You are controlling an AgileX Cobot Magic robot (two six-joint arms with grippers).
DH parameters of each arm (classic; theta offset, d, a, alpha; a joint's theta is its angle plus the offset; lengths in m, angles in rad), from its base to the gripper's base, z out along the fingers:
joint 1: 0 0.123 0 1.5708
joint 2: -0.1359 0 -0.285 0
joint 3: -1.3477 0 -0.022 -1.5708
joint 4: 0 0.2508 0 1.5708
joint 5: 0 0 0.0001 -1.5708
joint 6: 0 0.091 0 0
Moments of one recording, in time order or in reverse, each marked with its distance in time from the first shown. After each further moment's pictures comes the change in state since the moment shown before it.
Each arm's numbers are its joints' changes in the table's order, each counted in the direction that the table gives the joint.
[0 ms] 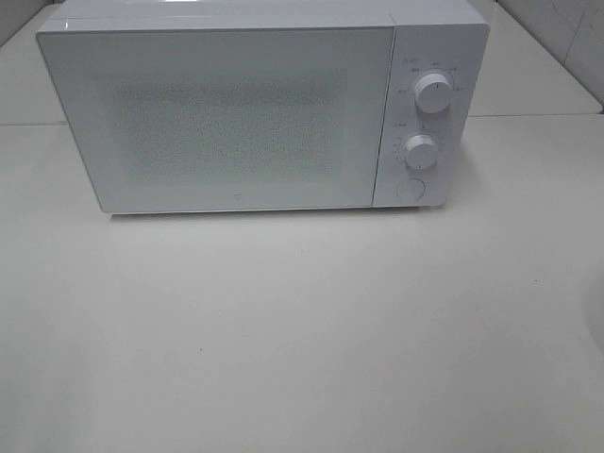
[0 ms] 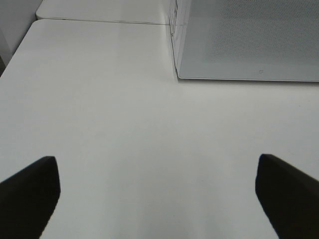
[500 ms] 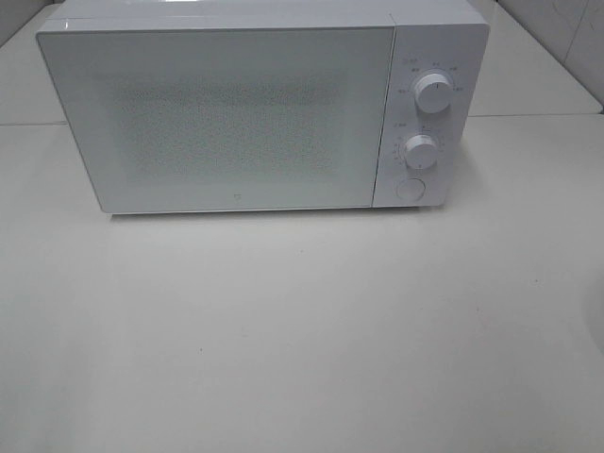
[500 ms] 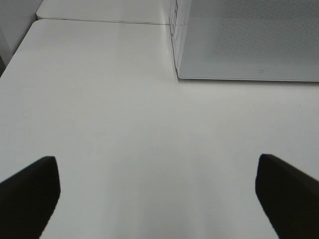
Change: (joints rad) left arm 0.000 0.000 0.000 0.000 0.000 0.000; right arm 0.000 0.000 0.000 0.000 0.000 0.000
